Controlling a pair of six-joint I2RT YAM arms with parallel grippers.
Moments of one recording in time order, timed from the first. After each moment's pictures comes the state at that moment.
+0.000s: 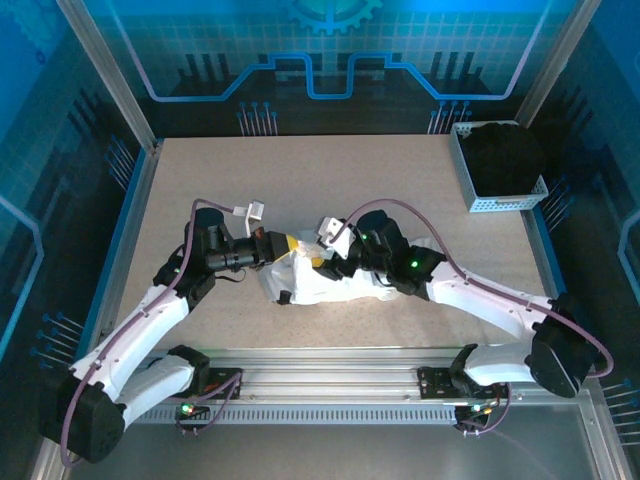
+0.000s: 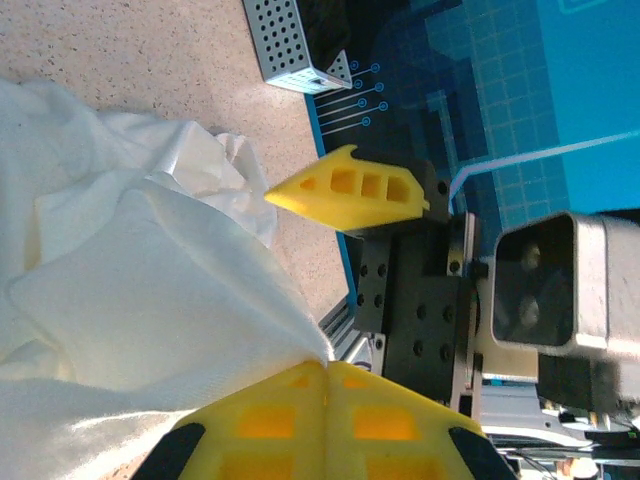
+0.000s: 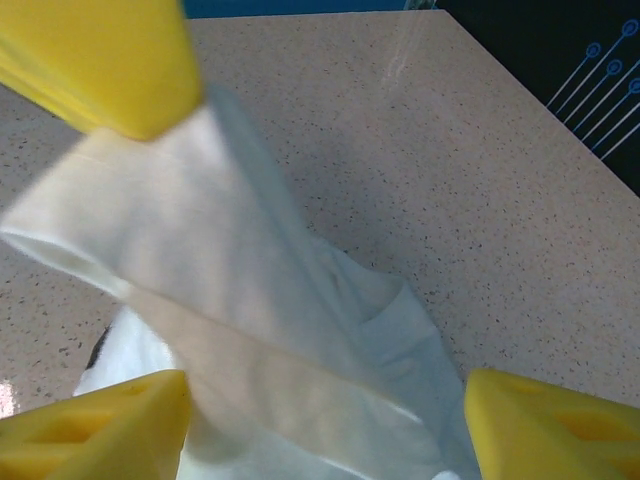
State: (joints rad) left arm -0.34 0.96 0.69 -0.09 0.76 -0.95; right arm 0.80 1.29 0.90 -0.11 -0.15 -0.32
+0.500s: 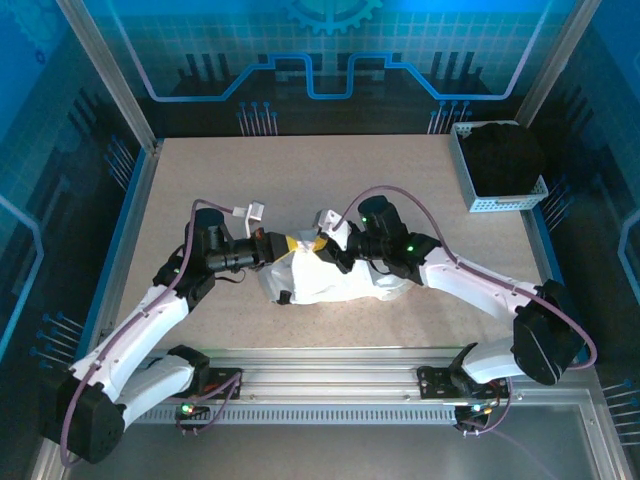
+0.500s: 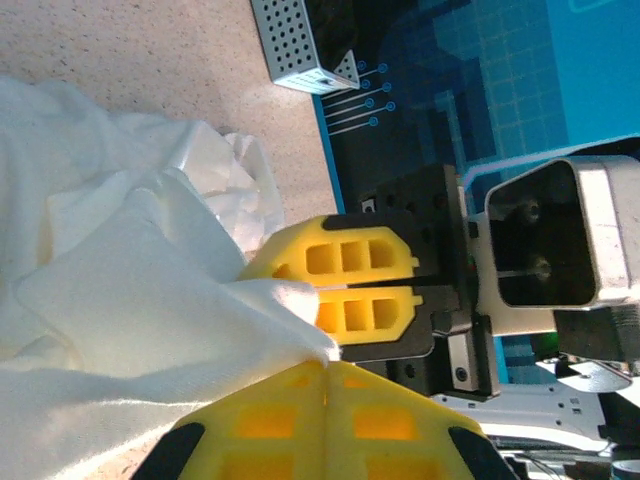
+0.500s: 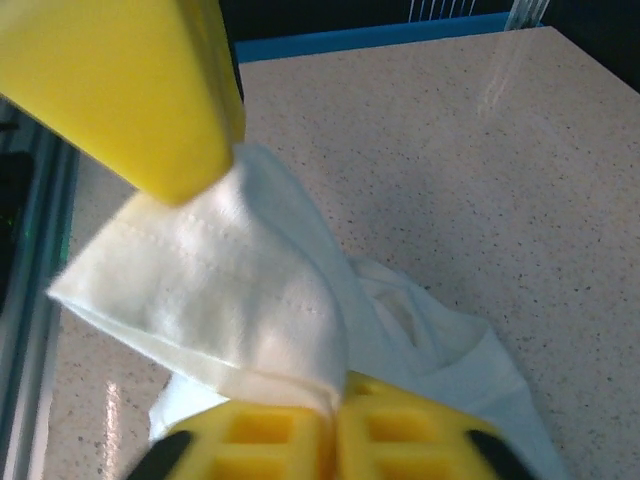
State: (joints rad) left arm -0.34 0.96 0.69 -0.11 0.74 -0.93; right arm 0.72 1.39 0.96 -0.11 -0.46 -0.30
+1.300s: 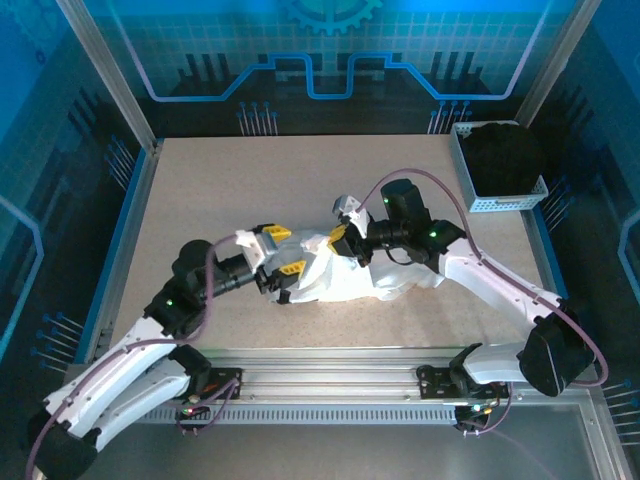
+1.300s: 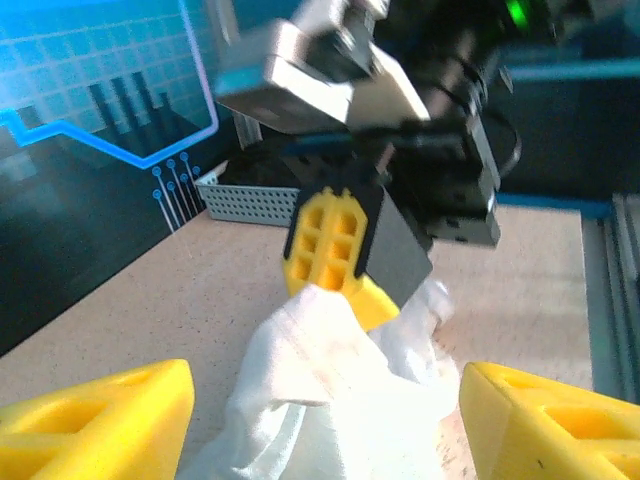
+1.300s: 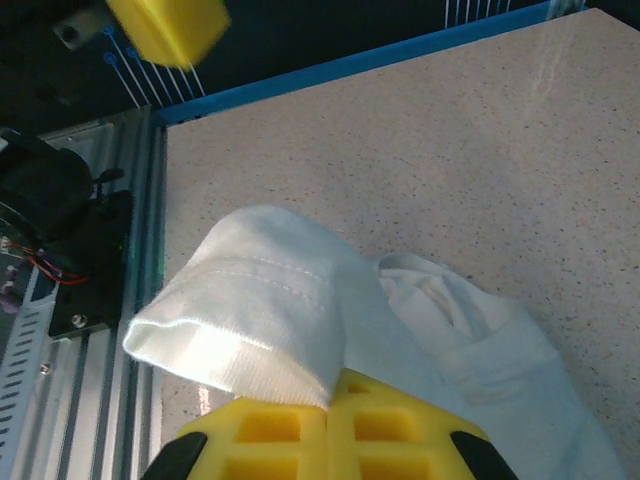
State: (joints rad) left arm -0.57 0.75 0.58 0.06 0.45 0.26; right arm 0.58 1.32 1.05 -0.34 -0.69 -0.26
